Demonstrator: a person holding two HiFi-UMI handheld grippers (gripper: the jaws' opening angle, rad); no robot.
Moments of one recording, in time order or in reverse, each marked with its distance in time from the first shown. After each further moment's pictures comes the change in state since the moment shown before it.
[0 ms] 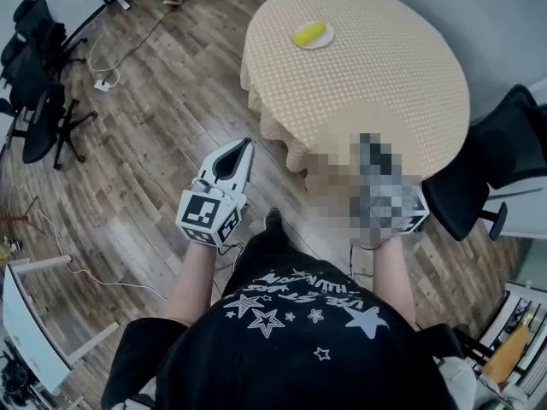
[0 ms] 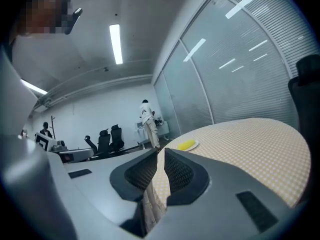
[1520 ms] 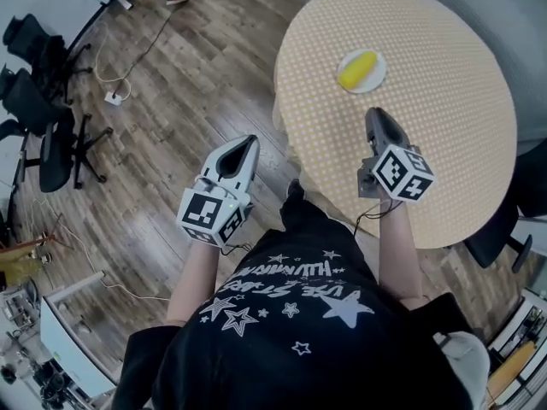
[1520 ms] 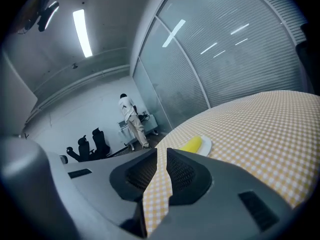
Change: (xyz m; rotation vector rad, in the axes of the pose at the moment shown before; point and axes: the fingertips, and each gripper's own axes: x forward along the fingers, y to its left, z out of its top) left arm 0.163 0.211 0.018 -0.003 0.122 -0.027; right arm 0.311 -0.077 0.013 0.197 0.087 -0.132
